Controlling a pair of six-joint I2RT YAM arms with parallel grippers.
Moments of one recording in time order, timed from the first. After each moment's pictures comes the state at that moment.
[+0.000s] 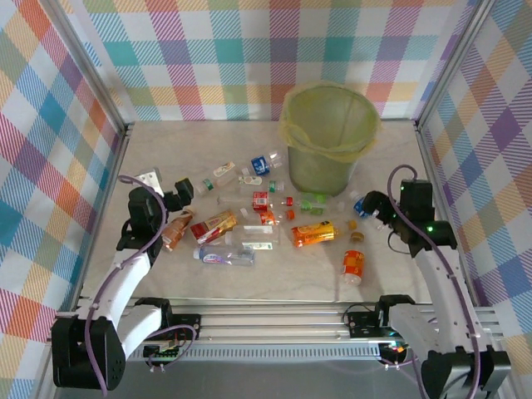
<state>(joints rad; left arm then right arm) -0.05 0.96 0.53 0.08 -0.06 -0.33 0.09 0.84 0.86 -0.94 0.02 0.57</state>
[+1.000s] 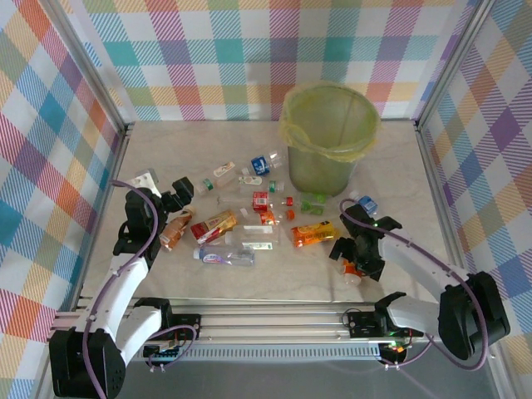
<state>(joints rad) -0.05 0.90 0.54 0.04 -0.01 -0.45 0.46 1.17 0.65 -0.96 0.00 0.93</state>
